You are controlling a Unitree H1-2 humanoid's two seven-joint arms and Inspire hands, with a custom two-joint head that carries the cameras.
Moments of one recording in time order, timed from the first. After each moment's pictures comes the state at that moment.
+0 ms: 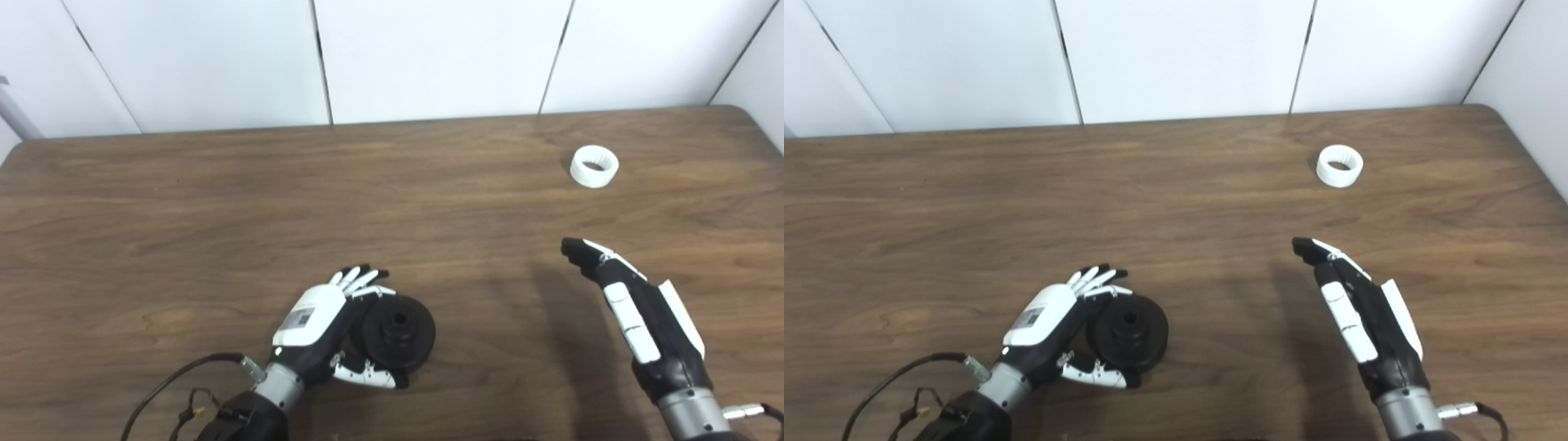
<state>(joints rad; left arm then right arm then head) 0.11 0.25 -0.43 -0.36 0.74 0.15 -0.28 0.45 -0.14 -0.05 -0.69 -0.11 0.27 0.08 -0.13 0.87</state>
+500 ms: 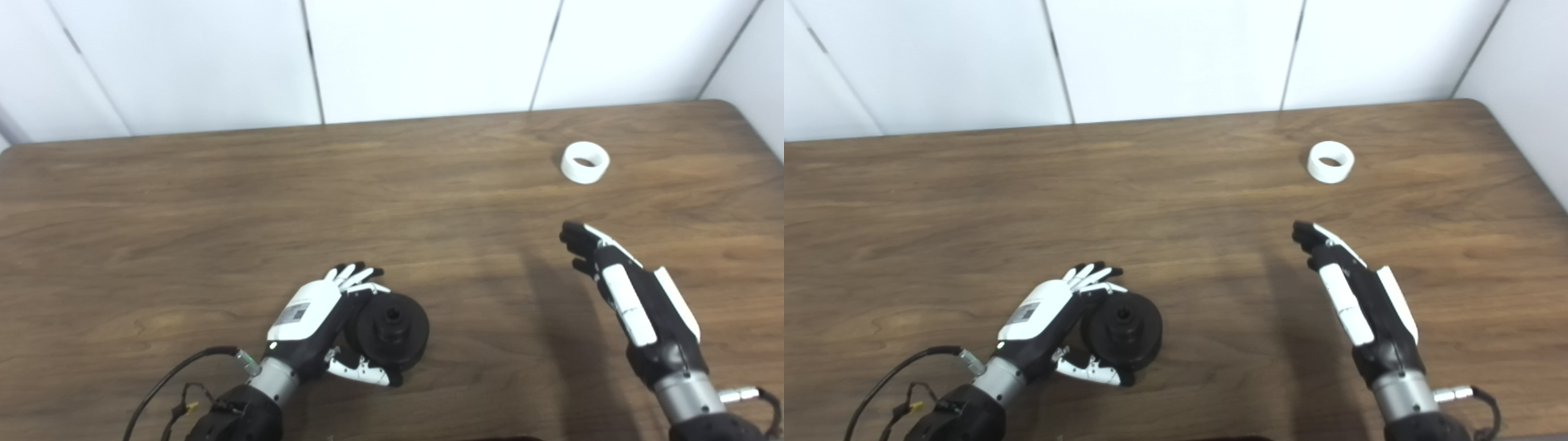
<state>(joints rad) 0.08 0.25 -0.42 -0.35 0.74 0.18 -0.33 0.32 -0.17 -0.07 -0.76 -0.09 0.47 0.10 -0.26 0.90</state>
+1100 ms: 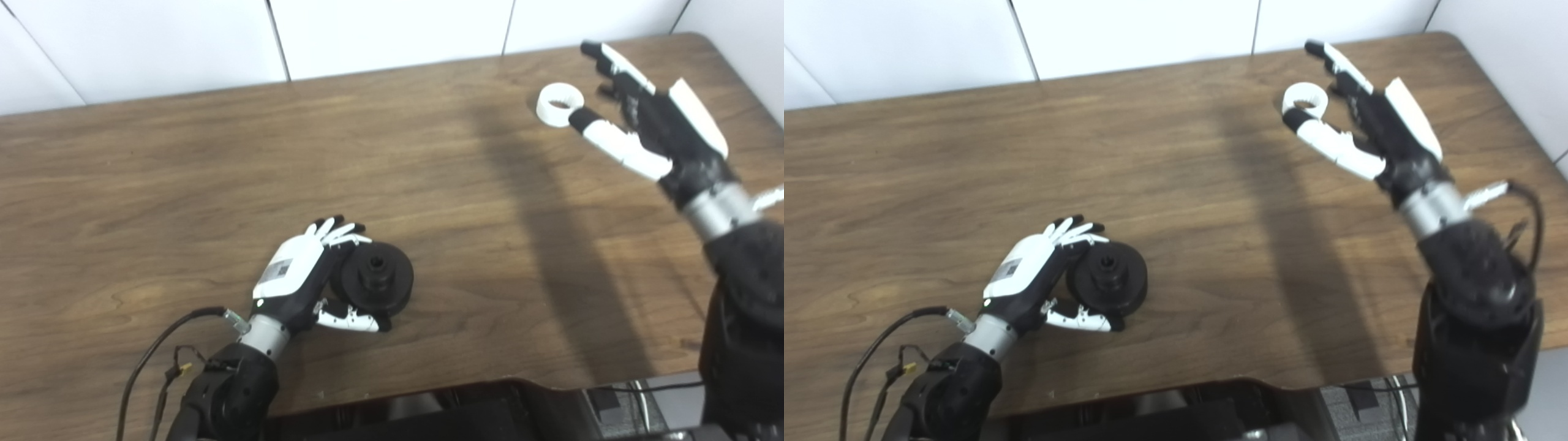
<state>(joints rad) 0.07 0.21 -0.42 -0.35 0.79 0.21 -0.33 -0.10 -0.22 -0.43 -0.72 -0.58 0.47 0.81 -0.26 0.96</state>
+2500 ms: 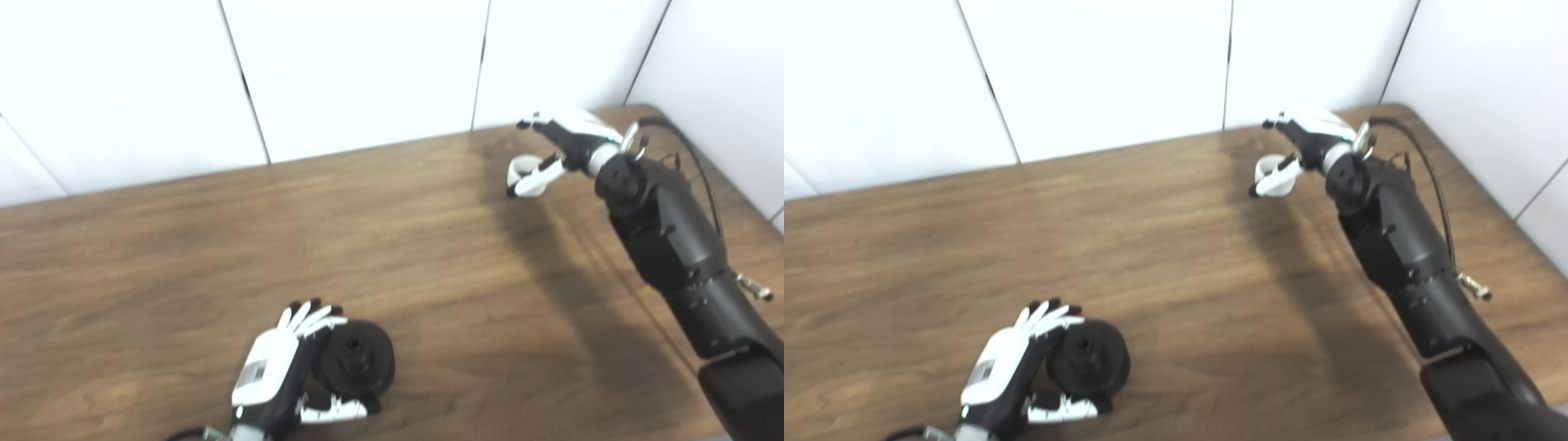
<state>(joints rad) 0.15 0.21 -0.41 -0.25 0.78 0.05 -0.09 -0.46 -0.53 0.09 0.05 -0.82 0.46 0.53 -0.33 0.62</state>
